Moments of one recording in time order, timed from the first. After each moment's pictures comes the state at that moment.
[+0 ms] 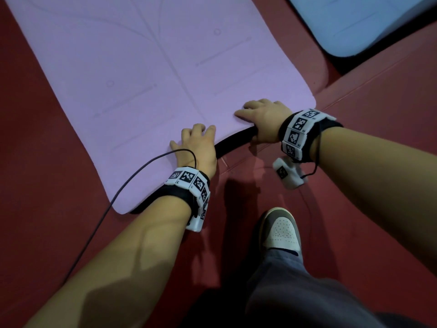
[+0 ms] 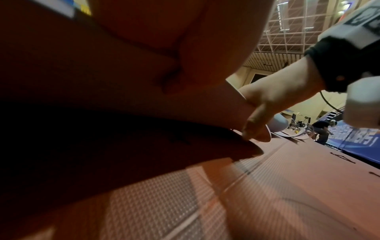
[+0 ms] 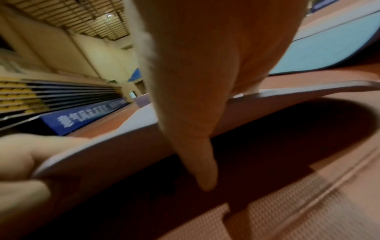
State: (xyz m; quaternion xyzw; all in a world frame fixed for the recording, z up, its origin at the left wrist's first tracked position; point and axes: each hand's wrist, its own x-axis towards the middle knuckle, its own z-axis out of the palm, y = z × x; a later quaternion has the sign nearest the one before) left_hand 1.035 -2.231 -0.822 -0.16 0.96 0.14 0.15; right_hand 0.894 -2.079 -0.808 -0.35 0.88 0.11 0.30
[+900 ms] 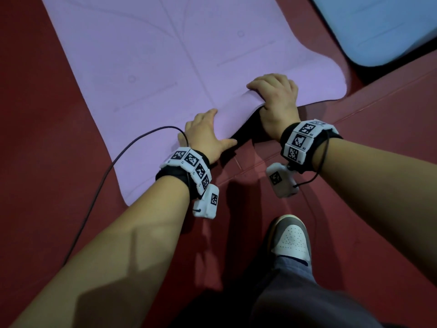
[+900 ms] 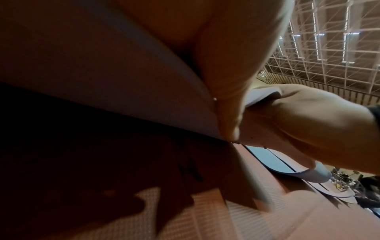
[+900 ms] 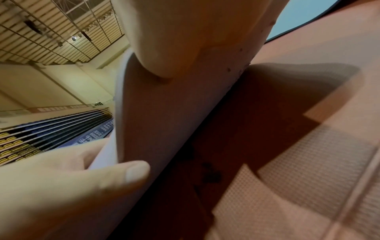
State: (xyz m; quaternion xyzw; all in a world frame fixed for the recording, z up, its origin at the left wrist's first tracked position) left_hand 1.016 -2.273 -0.819 -0.23 0.92 0.29 0.14; right_hand 0.898 -2.116 -0.813 -0.29 0.93 -0.24 0.00
